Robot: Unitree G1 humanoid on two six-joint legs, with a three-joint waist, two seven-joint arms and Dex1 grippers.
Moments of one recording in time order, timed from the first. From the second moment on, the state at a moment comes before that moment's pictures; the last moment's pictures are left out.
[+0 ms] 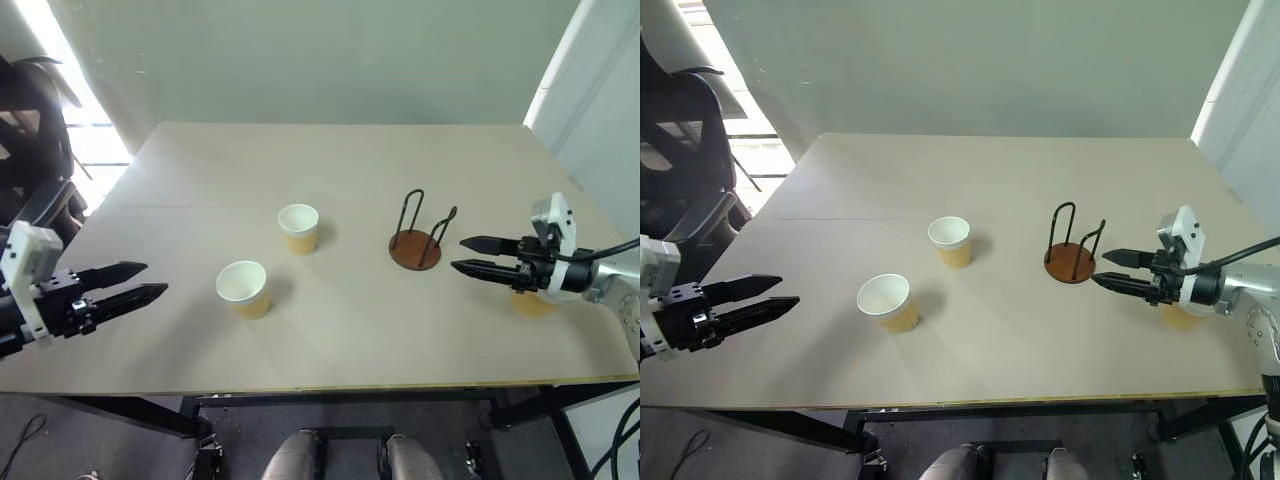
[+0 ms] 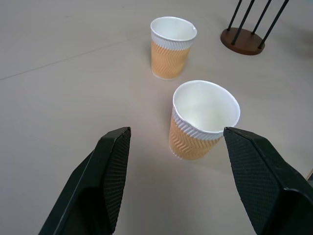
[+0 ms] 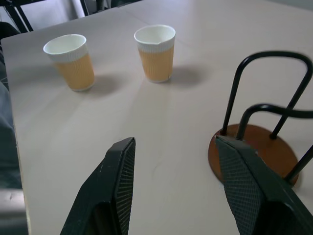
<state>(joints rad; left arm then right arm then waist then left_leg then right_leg) 0.04 1.05 0.66 -0.12 -0.74 0.71 -1.11 -0.36 -0.88 -0.18 -0.14 0.59 0.65 1.11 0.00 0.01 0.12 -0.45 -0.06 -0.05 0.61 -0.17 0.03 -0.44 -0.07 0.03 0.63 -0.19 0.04</state>
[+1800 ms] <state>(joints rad) -0.32 0.95 0.43 -0.15 -0.82 0.70 -1.06 -0.40 -0.40 -0.05 -0.06 0.30 0.64 0.42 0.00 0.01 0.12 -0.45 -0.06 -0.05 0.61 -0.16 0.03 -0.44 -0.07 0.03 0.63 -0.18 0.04</state>
